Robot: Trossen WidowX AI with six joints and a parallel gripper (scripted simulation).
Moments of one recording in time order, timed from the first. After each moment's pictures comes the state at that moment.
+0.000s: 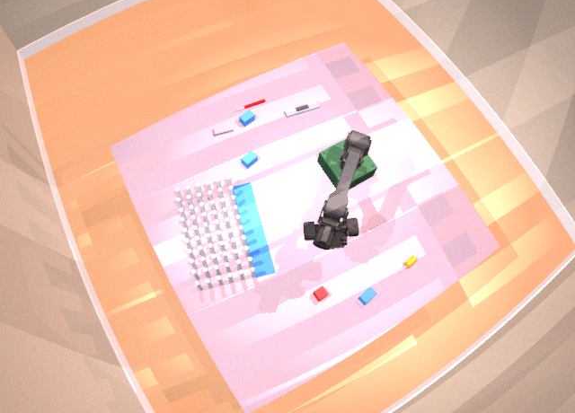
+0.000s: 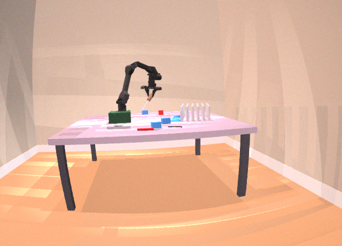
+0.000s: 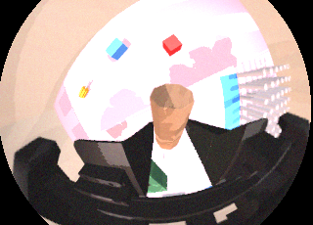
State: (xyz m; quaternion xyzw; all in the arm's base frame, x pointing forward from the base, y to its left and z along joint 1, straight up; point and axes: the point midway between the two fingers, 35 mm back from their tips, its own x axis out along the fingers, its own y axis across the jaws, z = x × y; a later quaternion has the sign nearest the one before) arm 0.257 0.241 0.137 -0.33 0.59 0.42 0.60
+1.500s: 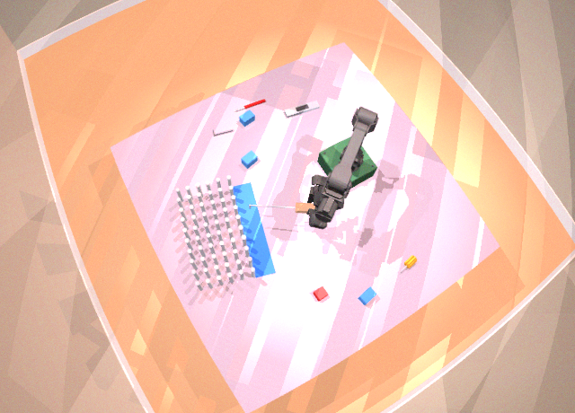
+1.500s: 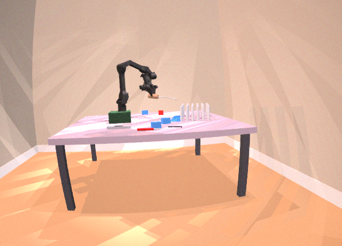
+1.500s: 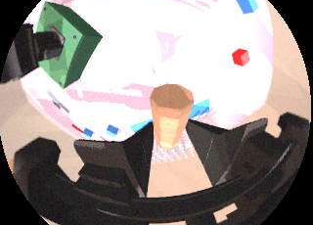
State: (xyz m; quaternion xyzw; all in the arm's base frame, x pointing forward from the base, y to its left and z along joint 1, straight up) arm 0.261 0.121 0.141 -0.80 0.24 0.53 0.16
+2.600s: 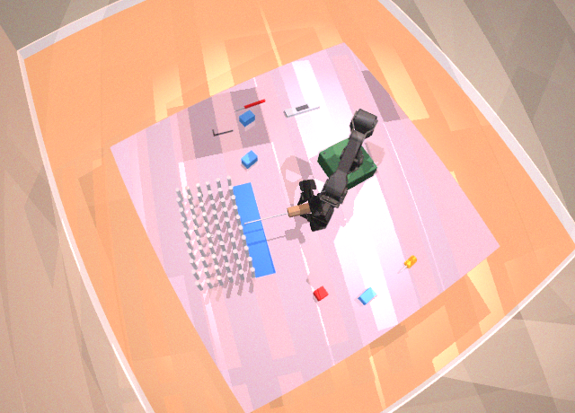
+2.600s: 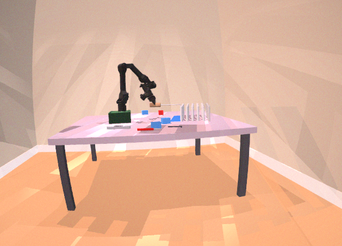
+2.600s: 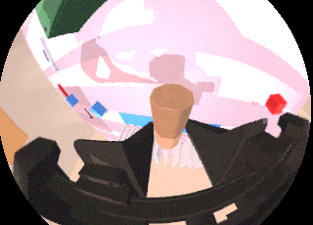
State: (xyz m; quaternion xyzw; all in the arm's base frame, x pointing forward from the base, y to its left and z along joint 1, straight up) arm 0.270 0.094 0.065 -0.84 0.17 0.51 -0.05
